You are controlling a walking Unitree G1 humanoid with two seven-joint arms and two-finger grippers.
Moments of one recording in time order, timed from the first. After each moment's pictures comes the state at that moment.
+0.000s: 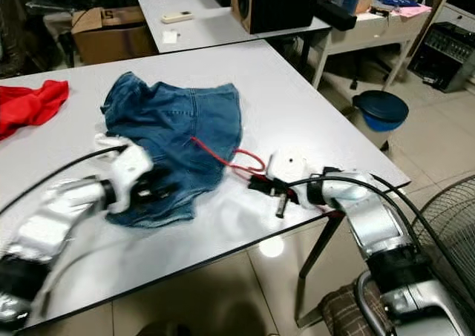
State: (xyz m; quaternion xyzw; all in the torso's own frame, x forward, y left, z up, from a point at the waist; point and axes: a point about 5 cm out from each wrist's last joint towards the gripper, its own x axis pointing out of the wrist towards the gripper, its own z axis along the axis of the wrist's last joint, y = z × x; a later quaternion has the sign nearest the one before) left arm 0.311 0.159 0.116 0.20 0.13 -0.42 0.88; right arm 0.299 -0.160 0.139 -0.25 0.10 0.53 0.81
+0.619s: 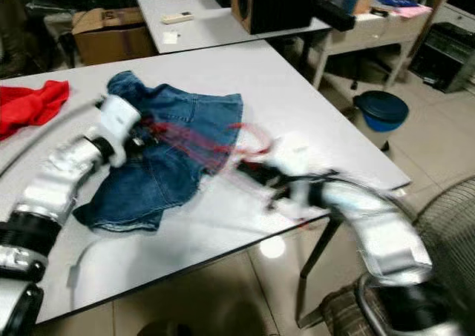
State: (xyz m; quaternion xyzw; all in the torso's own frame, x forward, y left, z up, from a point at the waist) left arm 0.360 0.183 0.166 0.18 0.03 -0.27 0.95; right arm 0.270 -0.167 0.180 -0.17 0.04 0.45 0.88
